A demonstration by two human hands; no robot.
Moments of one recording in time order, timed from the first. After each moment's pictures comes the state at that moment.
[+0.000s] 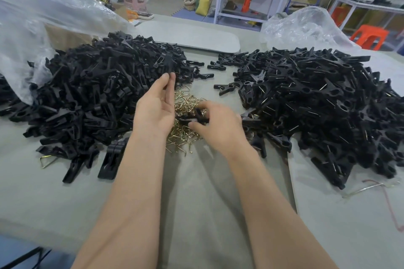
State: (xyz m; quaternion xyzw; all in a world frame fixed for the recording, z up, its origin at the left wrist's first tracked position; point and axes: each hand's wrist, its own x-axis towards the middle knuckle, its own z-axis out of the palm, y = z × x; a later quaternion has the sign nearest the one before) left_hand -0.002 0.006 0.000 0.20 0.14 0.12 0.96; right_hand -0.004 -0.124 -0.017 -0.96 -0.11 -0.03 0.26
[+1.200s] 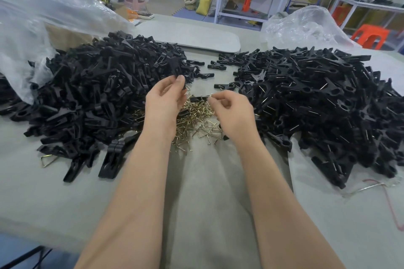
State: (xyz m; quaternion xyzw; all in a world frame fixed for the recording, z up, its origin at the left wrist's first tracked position) left_hand 0.002 -0.007 -0.010 0.49 0.13 0.15 0.85; right_hand 0.007 -0.140 -0.014 -0.85 -0.06 -0.10 0.52
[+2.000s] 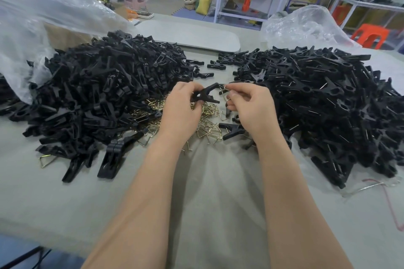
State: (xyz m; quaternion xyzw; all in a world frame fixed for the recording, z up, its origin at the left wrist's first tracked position) left_hand 0.000 -0.022 -0.021 0.88 -0.03 0.23 0.42; right_hand 0.008 -0.170 0.000 -0.82 -0.08 -0.14 0.55
